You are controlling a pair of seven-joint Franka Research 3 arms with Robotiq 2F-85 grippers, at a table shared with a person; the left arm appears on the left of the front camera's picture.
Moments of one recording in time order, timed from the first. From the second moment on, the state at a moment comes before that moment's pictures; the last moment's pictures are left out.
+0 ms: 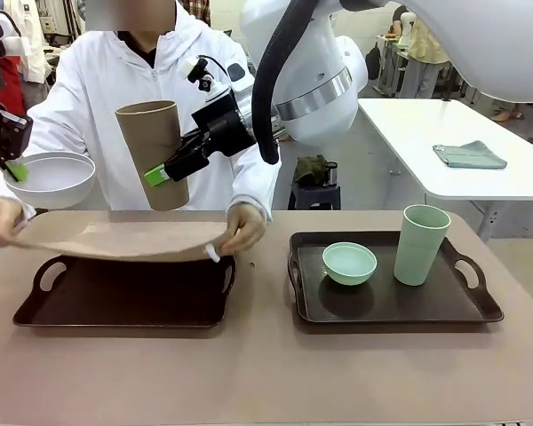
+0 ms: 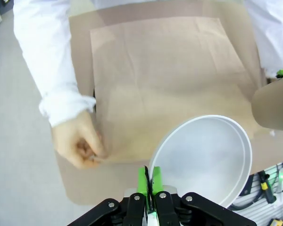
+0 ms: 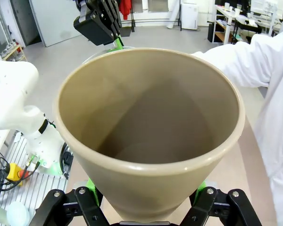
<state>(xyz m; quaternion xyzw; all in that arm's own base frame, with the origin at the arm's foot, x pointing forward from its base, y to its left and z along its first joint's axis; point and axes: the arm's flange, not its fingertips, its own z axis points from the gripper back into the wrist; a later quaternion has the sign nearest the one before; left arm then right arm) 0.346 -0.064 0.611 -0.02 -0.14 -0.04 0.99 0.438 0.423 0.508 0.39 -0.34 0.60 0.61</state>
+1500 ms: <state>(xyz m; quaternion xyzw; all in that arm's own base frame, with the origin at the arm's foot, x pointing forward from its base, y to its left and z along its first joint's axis) 0.346 -0.064 0.611 -0.02 -0.14 -0.04 0.99 0.438 0.423 0.508 0.39 -0.34 0.60 0.61</state>
